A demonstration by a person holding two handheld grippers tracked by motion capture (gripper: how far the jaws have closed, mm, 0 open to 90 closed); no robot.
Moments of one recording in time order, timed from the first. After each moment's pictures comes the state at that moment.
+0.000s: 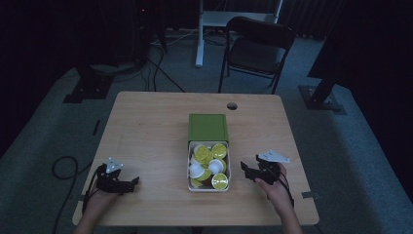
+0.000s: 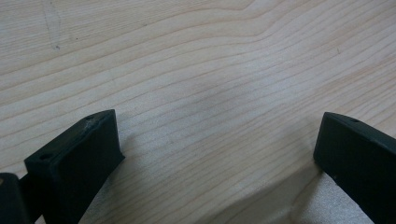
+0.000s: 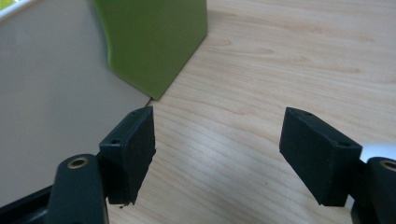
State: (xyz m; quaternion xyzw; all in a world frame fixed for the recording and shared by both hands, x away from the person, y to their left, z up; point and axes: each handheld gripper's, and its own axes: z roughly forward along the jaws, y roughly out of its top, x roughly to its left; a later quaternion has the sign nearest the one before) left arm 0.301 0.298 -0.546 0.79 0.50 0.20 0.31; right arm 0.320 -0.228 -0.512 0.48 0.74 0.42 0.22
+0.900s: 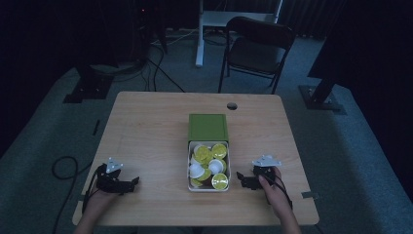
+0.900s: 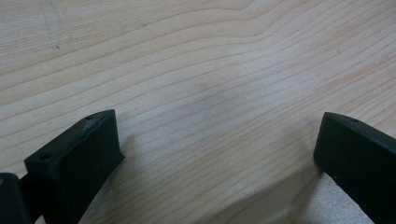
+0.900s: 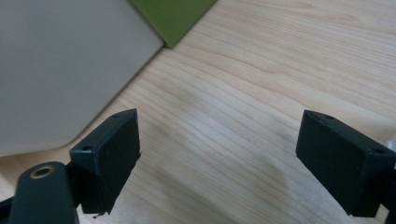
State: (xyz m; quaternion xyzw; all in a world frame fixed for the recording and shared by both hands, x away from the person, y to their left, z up) left arm 0.301 0.298 -0.546 0.79 0.50 0.20 0.31; right arm 0.318 -0.222 -0.539 0.45 0.79 0.37 0.19
